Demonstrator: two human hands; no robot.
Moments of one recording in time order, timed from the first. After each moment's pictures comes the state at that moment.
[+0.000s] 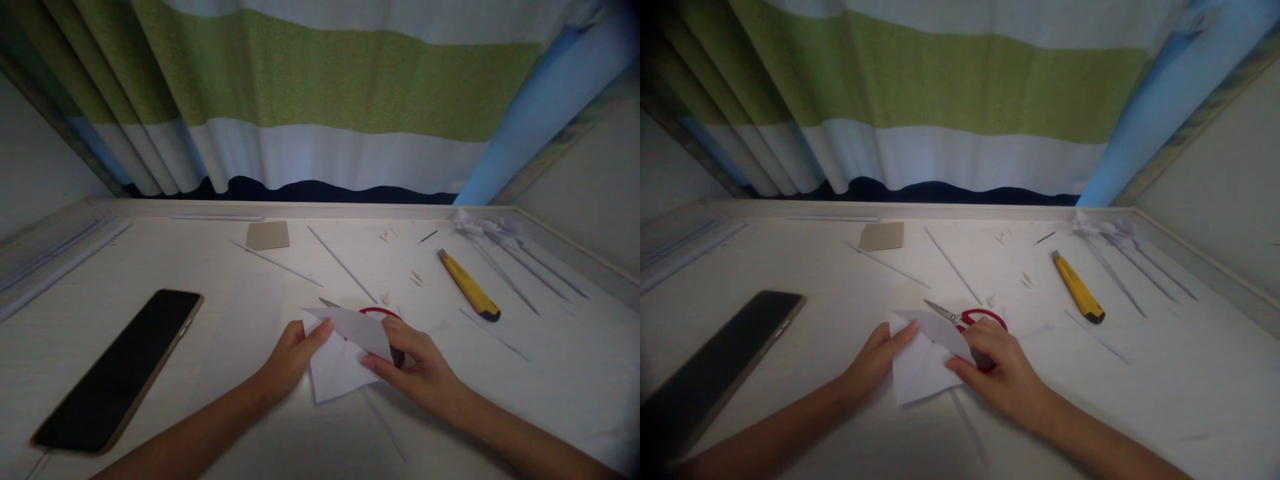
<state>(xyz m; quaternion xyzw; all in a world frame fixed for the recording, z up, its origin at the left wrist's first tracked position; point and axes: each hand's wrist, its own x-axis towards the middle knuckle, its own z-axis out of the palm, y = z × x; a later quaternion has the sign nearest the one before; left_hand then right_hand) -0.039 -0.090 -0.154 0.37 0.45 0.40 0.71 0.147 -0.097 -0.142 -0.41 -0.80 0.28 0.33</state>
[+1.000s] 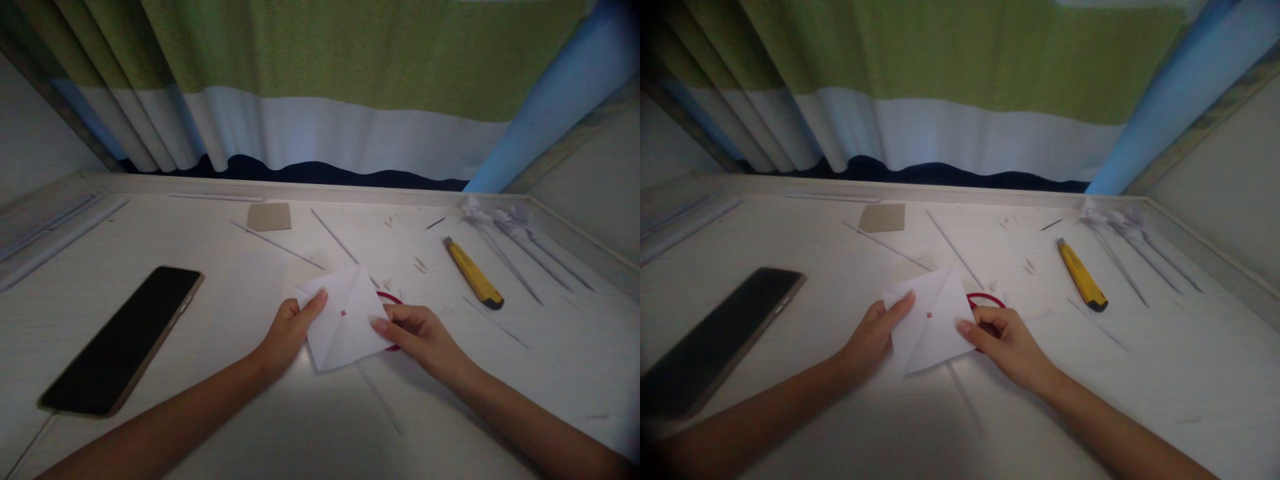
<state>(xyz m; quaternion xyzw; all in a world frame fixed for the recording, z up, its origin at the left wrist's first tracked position) -0.040 -0.085 -0.163 0.33 0.43 0.42 0.72 0.151 -0.093 -0.145 -0.47 -0.57 0.59 0.31</state>
